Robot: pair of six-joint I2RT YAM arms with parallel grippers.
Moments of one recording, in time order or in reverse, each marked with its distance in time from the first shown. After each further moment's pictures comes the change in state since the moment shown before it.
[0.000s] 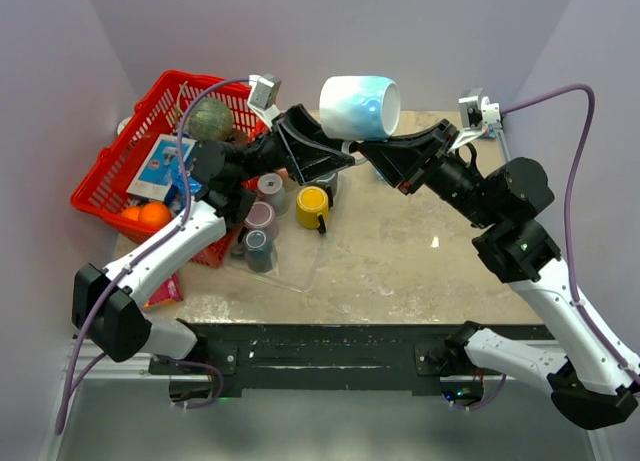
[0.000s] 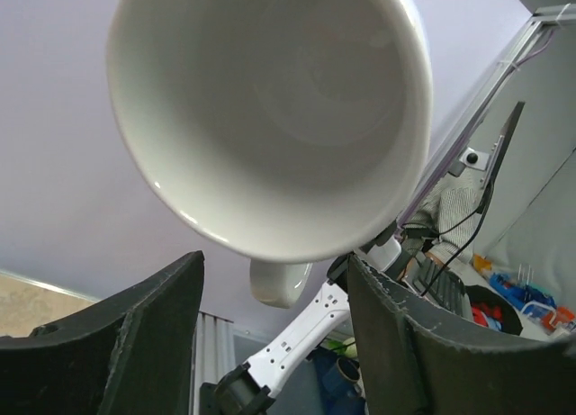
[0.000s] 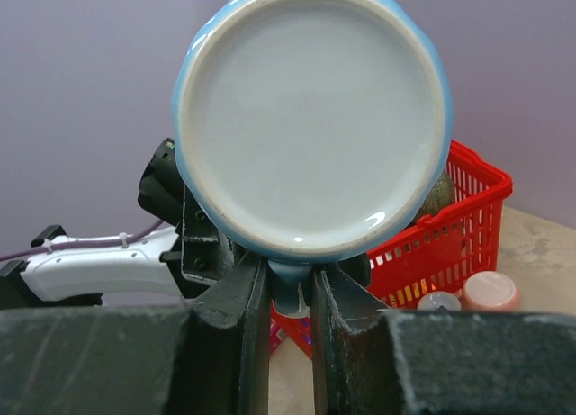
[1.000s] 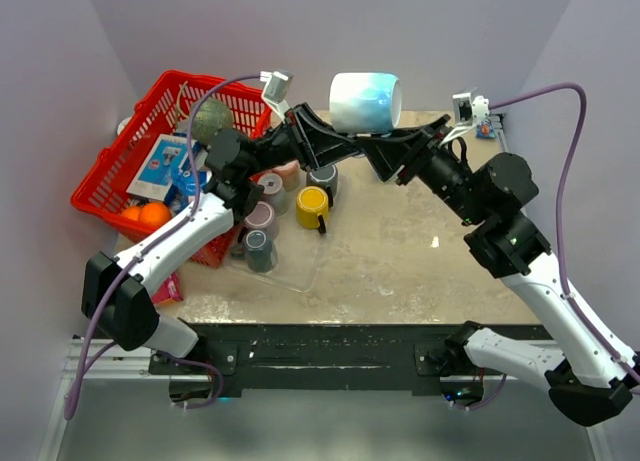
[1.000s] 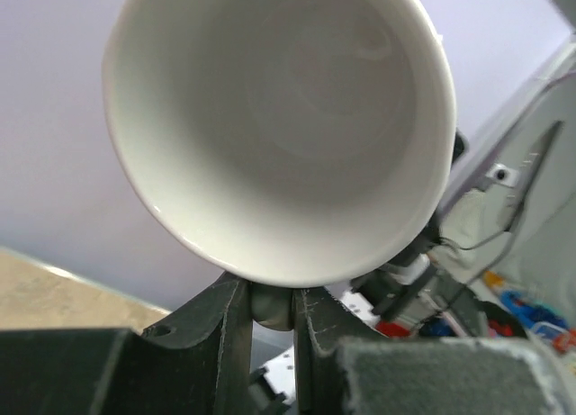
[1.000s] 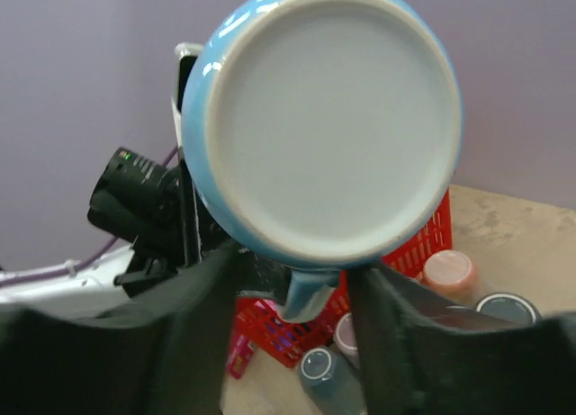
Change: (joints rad) left arm 0.005 0.073 0.044 -0.041 -0.027 0.020; right arm -0.005 0.024 -0.033 0.002 0.115 0.003
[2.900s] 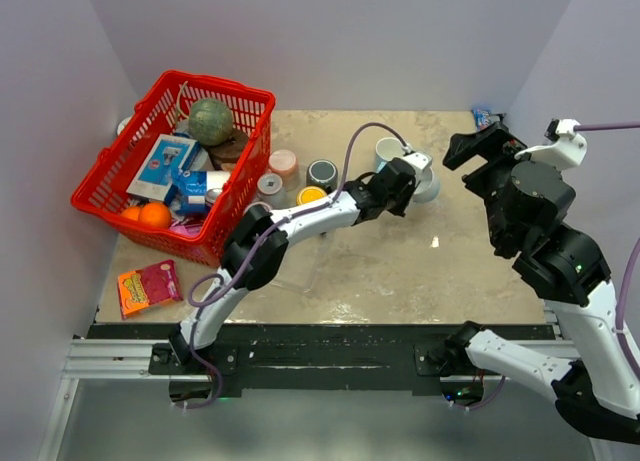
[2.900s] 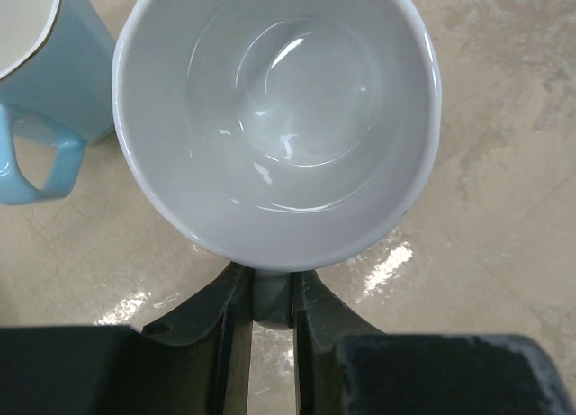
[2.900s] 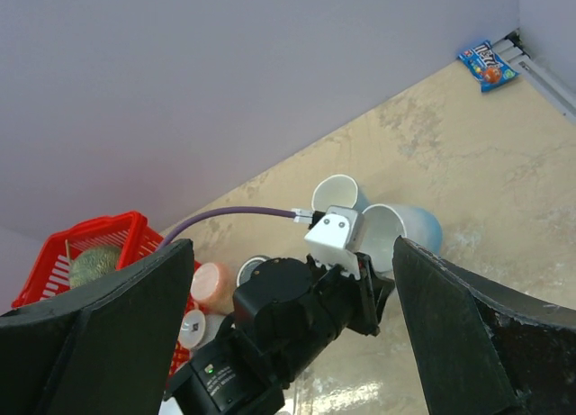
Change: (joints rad) left arm -0.341 0.837 0.694 -1.058 -0.871 0.872; right arm 0.006 -0.073 0.214 -0.687 0.958 0.164
